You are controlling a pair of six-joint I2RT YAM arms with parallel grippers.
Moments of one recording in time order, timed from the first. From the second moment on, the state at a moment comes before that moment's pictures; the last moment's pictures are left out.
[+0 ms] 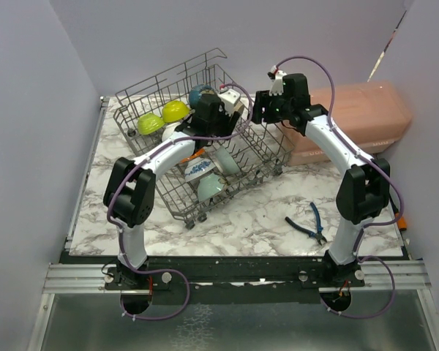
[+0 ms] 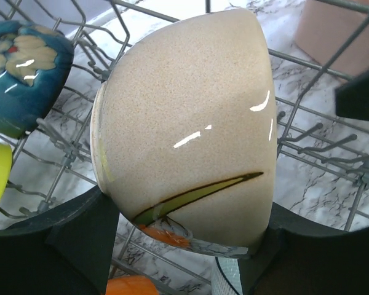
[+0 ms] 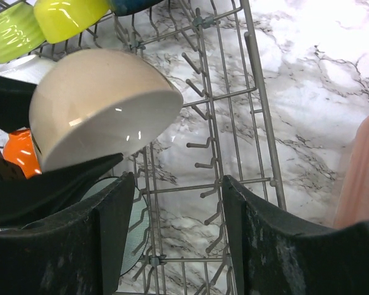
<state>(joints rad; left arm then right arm) -0.51 1.90 1.52 -0.08 0.02 0.08 0.33 1.86 1.67 -0.35 -0.28 0.18</state>
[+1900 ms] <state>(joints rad) -0.56 1.97 1.54 -0.09 0.11 0.64 0.28 2.09 1.88 -0.38 -0.66 0.20</state>
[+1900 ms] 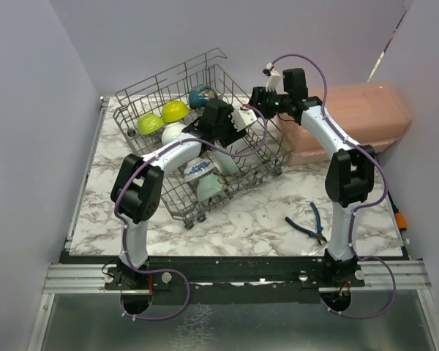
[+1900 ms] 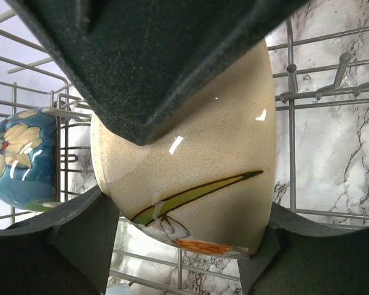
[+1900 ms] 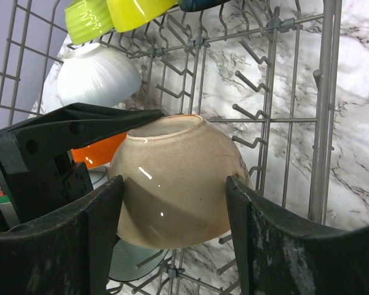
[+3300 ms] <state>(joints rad) -0.54 1.62 1.45 -0.16 0.17 0.35 0.31 2.13 1.89 -0.47 -0.53 0.21</state>
